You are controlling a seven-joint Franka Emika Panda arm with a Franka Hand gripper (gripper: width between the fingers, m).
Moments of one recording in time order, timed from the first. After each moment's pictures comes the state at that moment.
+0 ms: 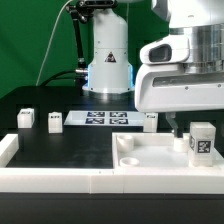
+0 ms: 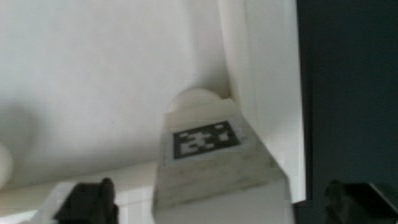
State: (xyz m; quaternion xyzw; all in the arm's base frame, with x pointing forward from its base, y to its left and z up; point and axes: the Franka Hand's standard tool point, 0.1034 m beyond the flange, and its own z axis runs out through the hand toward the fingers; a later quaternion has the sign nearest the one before) arm 0.624 0.119 0.074 -1.00 0.08 -0.01 0.05
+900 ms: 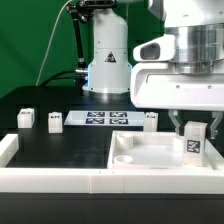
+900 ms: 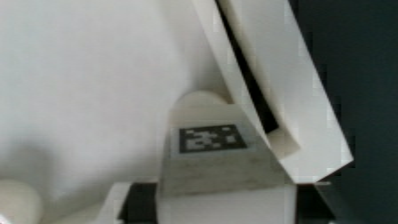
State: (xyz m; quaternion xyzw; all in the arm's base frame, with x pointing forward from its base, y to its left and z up) arm 0.623 0.104 0.073 -0.96 0.27 -0.01 0.04
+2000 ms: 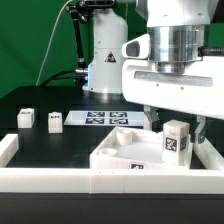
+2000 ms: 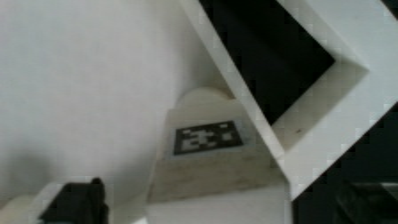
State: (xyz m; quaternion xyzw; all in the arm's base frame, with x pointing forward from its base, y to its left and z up) arm 0.619 0.079 0.071 -0.91 0.41 -0.01 0.03
